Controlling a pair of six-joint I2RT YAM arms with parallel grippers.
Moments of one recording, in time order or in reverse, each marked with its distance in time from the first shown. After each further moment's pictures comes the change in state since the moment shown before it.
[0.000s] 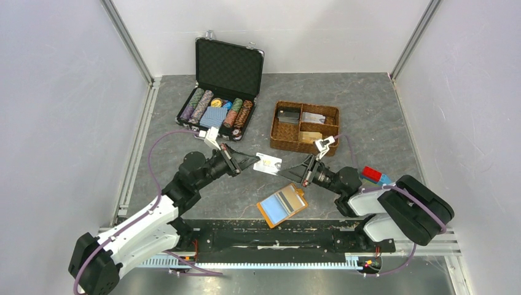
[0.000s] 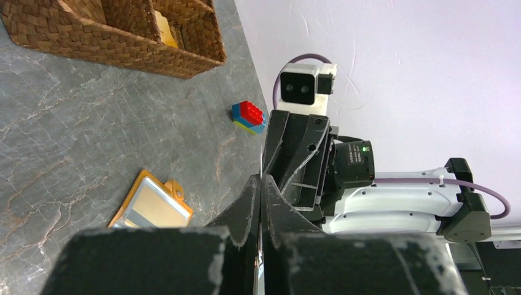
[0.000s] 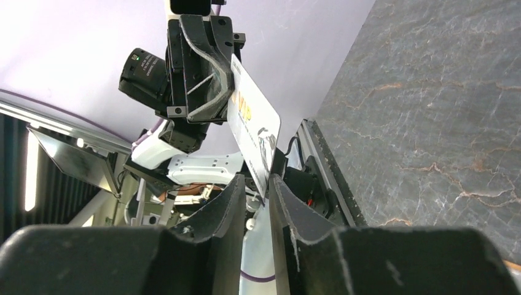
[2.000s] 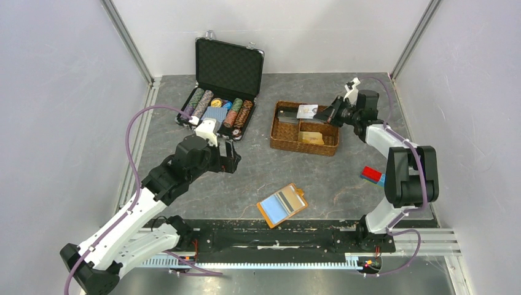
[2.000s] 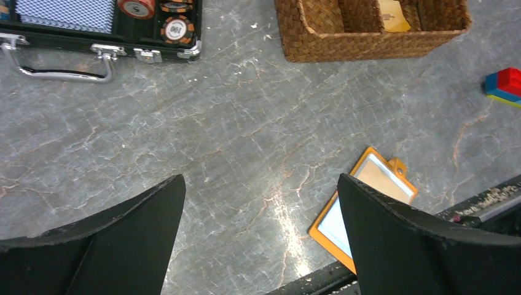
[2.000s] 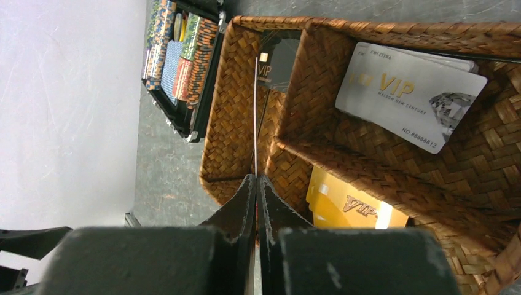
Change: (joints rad) left arm 0.000 0.002 0.407 -0.846 -0.401 0.690; right arm -0.632 0.289 0.866 -1.321 -0.160 -0.679
